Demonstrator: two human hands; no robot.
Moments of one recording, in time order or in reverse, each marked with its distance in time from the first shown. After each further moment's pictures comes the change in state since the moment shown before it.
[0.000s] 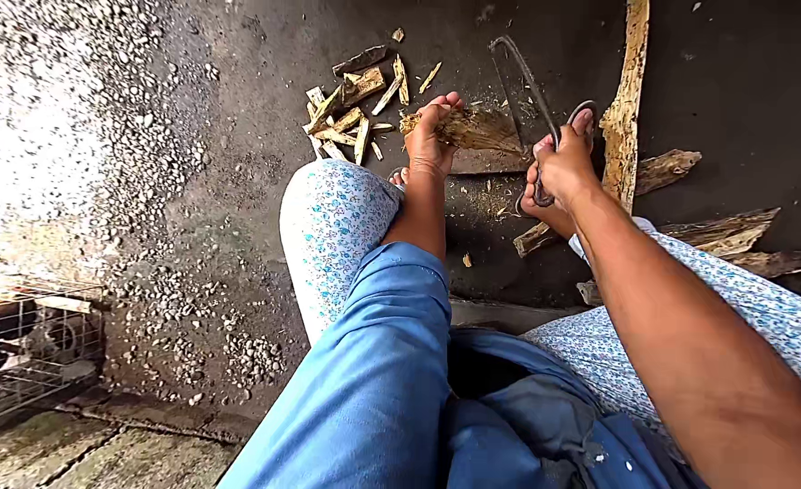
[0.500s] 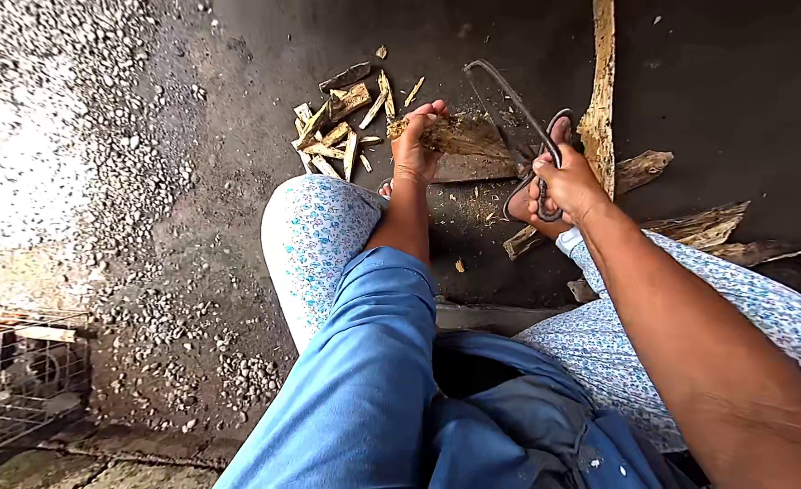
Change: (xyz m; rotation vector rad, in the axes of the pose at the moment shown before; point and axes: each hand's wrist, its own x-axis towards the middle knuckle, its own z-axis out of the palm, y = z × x) left_hand 0.011 0.004 -0.003 0.047 -0.166 0.003; right_hand -0.007 0.016 -0.029 0.096 -0.059 -0.027
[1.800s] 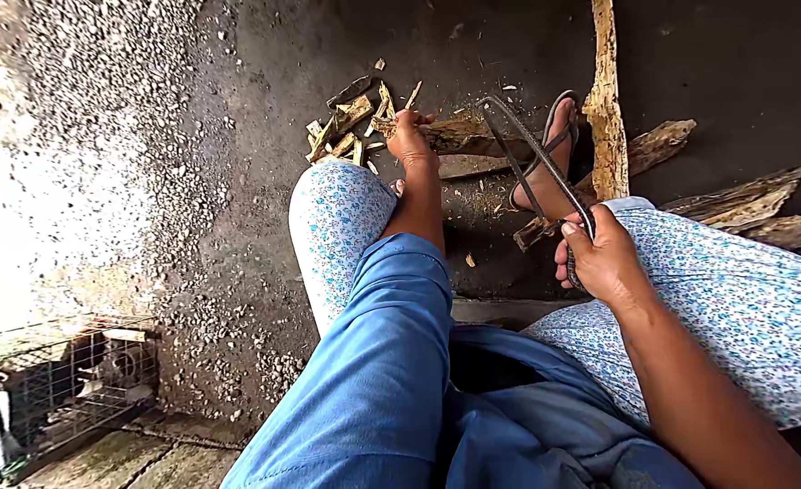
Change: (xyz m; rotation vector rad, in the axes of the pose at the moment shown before) left_hand -0.001 -0.016 0.042 0.131 0.475 0.253; right_hand -0.125 0.057 -0.025 -0.083 0.075 -0.004
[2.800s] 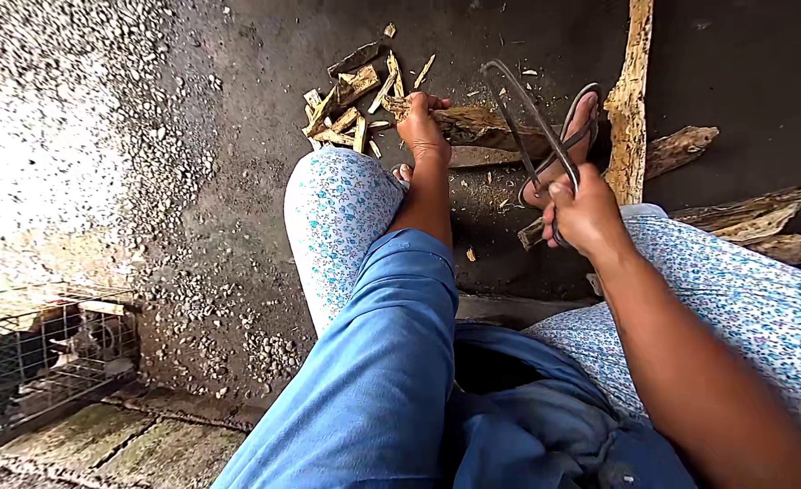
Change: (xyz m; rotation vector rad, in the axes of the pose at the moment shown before) left_hand 0.009 -0.003 -0.008 -0.003 -0.053 -0.018; right_hand 0.057 -0.048 0.030 -0.150 -0.009 0.013
